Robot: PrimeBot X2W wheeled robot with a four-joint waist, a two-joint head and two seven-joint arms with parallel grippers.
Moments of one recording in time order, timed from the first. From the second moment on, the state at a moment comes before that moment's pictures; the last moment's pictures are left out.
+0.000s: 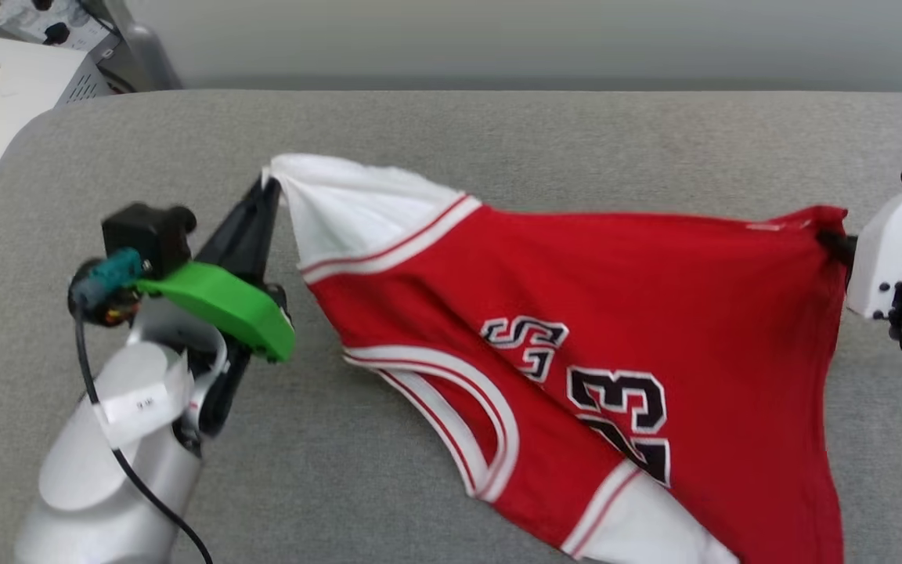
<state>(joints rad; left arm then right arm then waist) -0.47 0.36 -0.34 0.23 -0.55 -0.03 -0.09 -0.65 -0.48 0.24 0.52 0.65 0.13 0.61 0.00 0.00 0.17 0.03</state>
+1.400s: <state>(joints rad) -1.51 0.36 -0.26 0.93 -0.54 -0.09 -0.18 -1.53 -0.35 0.30 0.91 0.49 0.13 0.02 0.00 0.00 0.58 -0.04</state>
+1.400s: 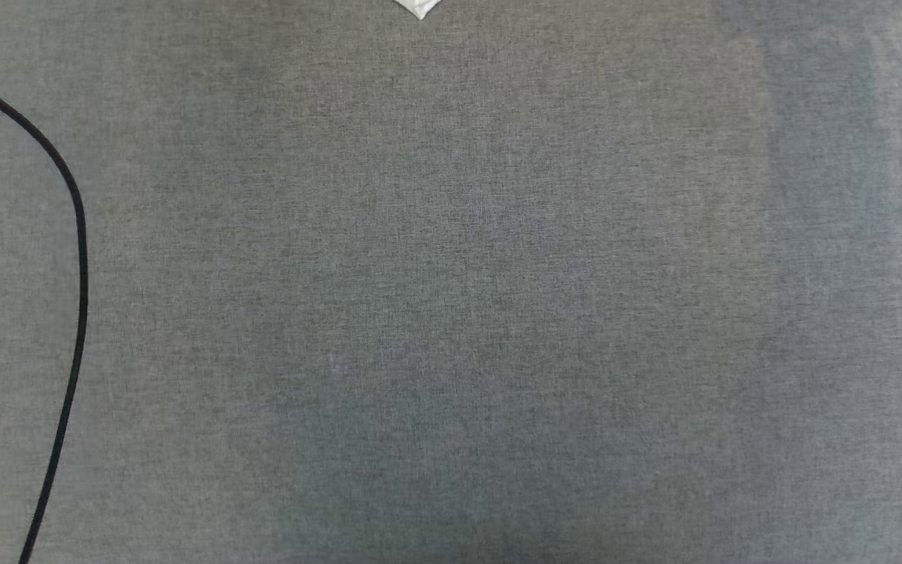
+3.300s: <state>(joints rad) 0.27 0.47 -0.27 -0.17 -0.84 0.26 -0.03 0.16 -0.31 0.05 0.10 0.52 0.13 0.20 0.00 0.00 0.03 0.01</state>
